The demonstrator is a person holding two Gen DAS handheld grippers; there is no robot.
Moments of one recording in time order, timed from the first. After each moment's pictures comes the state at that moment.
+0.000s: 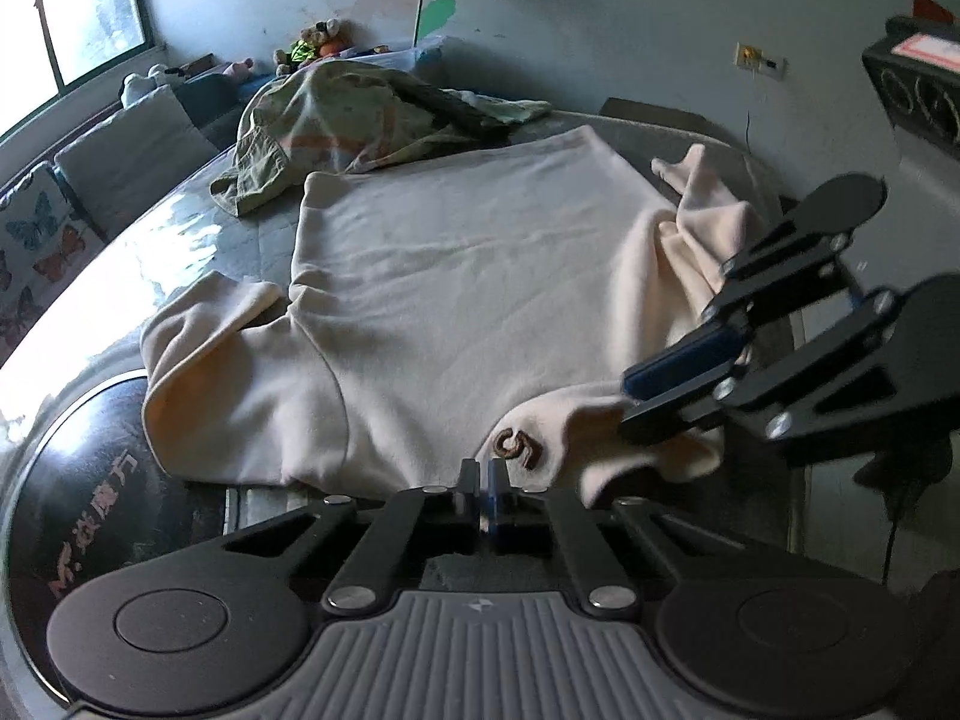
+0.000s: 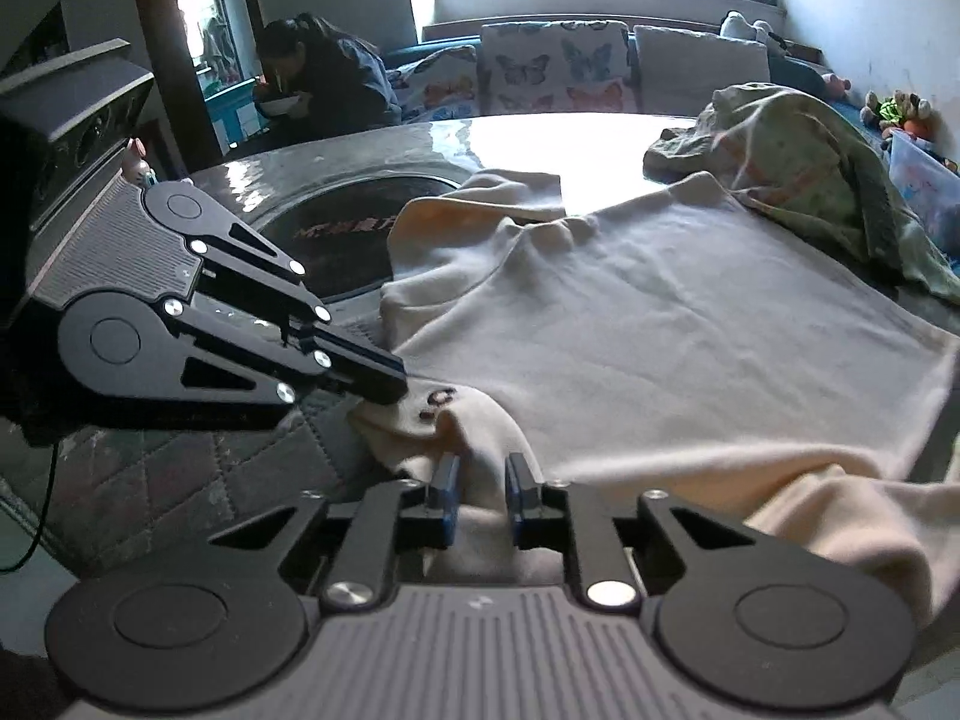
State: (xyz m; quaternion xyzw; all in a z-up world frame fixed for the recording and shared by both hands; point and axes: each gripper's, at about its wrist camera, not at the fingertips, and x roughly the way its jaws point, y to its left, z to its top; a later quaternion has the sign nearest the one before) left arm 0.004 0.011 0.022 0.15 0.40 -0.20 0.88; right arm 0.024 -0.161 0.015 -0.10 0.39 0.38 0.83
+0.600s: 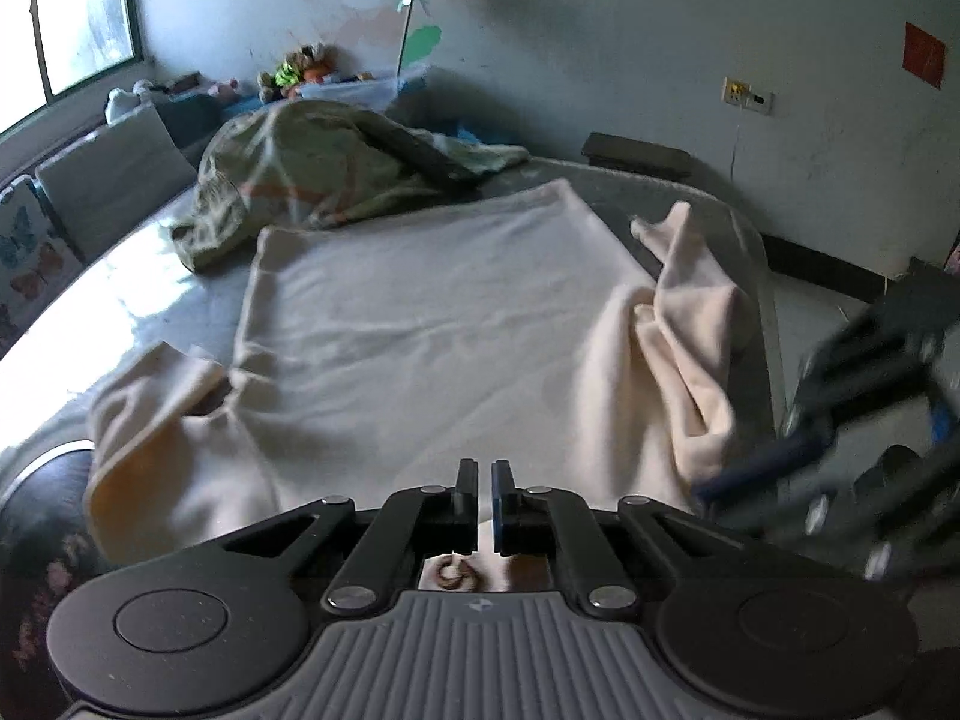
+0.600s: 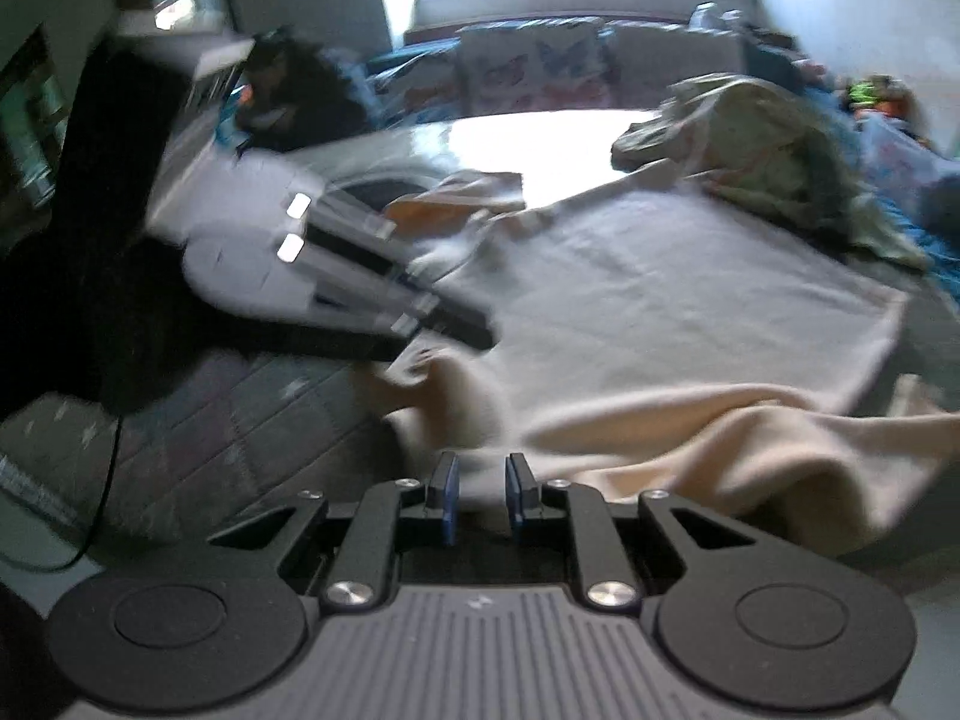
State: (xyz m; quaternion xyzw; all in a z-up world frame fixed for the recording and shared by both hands) left arm 0.038 -0.027 0.028 0.12 0.39 -0.23 0.89; right arm 0.005 -0.205 0.032 -0.08 0.39 0.35 0.85
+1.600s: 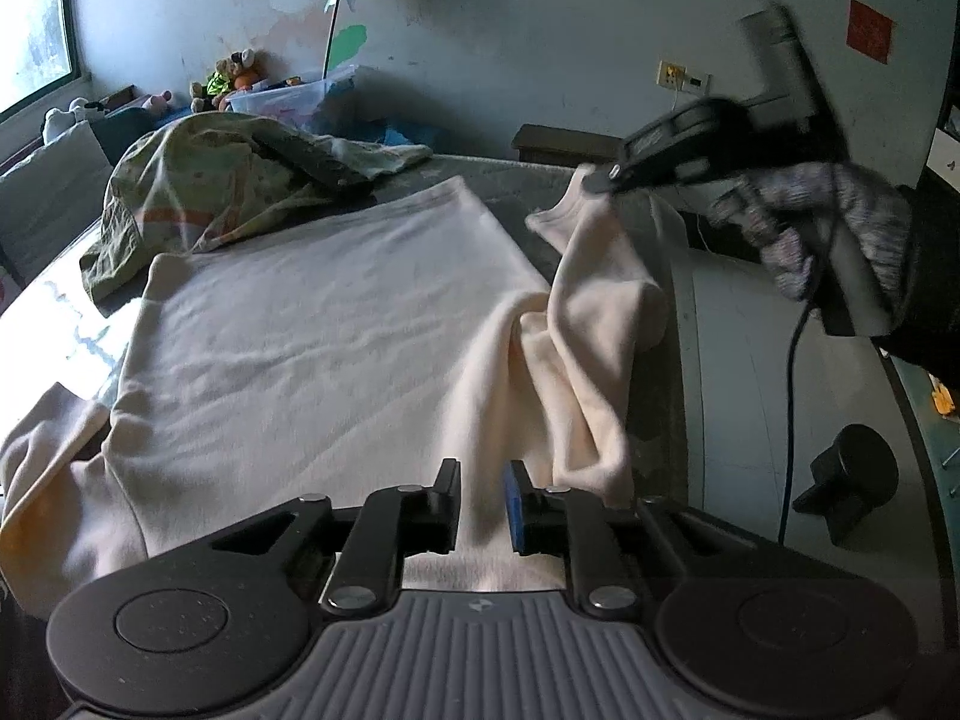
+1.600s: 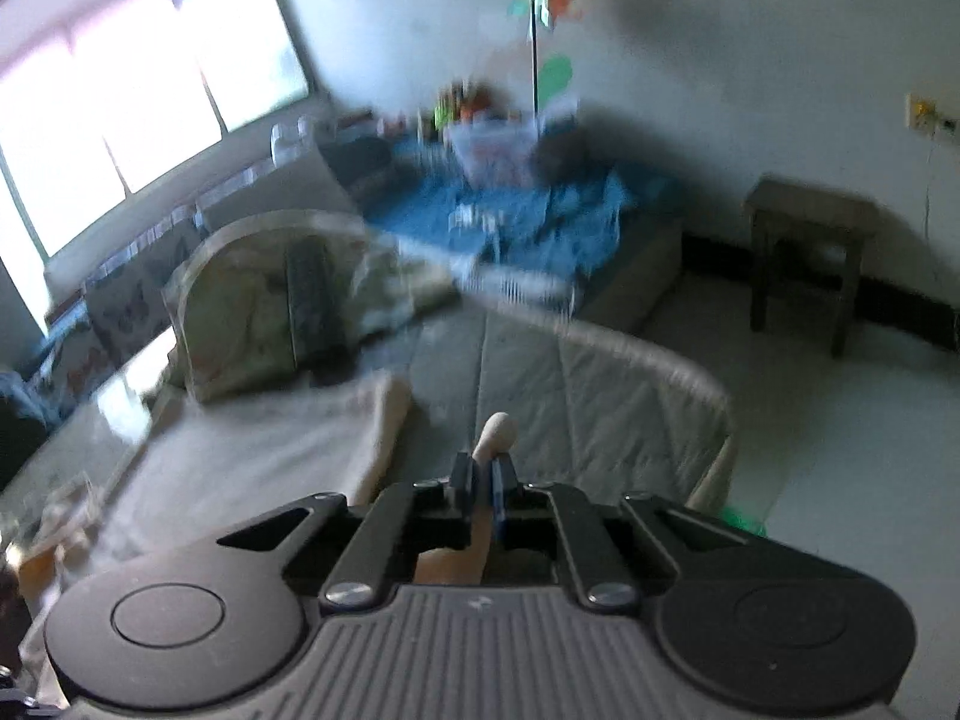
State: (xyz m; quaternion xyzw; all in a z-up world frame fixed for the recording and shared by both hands) left arm 0.037 -0.078 0.021 0.13 0.38 -0.28 0.87; right arm 0.115 -0.381 0.017 0.16 0.31 0.01 0.94
